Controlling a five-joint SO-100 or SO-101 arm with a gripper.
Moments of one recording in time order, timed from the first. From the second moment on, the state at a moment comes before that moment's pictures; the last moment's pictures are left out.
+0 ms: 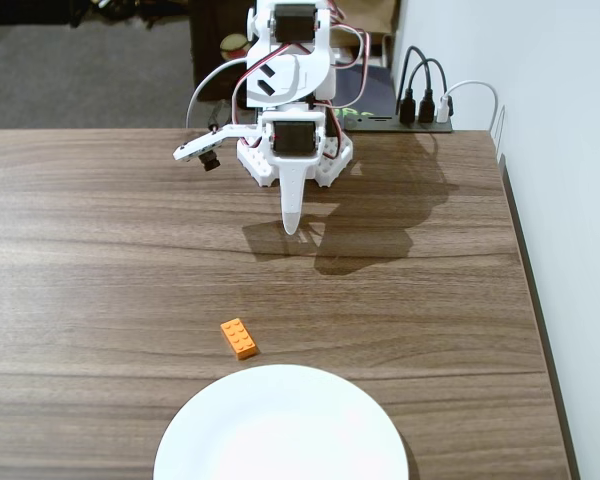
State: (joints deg) arm 1.5 188.6 167.7 72.5 -2.6
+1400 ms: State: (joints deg) arm 1.1 188.6 167.7 72.5 -2.6
